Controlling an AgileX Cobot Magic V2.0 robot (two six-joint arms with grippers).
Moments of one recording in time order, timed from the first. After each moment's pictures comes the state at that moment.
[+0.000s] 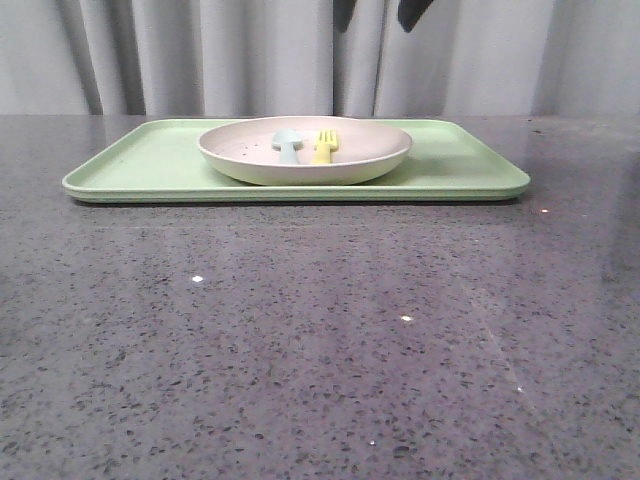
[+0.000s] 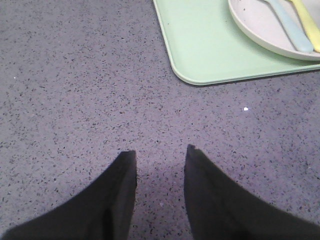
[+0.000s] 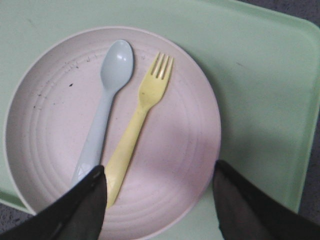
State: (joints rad) left arm -0.28 0.73 -0.71 0.07 0.73 -0.22; right arm 0.51 1.96 -2.07 -0.04 1.16 0.24
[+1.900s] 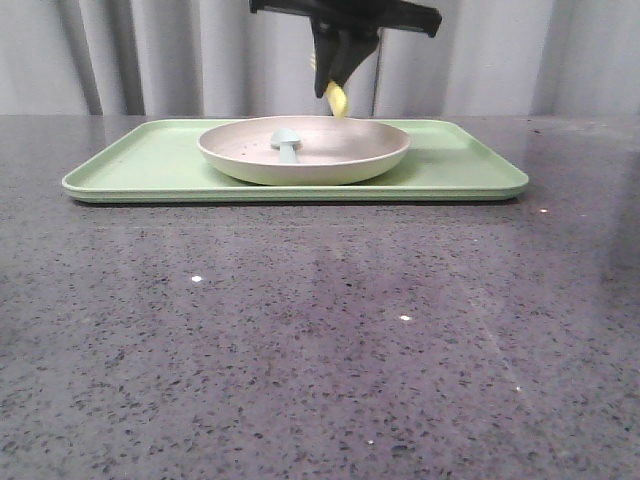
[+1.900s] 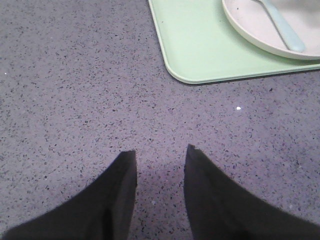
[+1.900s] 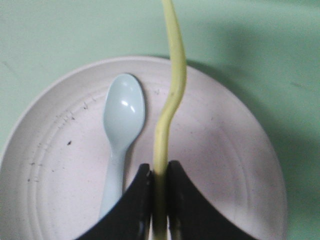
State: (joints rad) left arm -0.28 0.73 -0.71 0.05 0.72 -0.22; right arm 0.50 2.29 -2.45 0.02 1.25 0.36
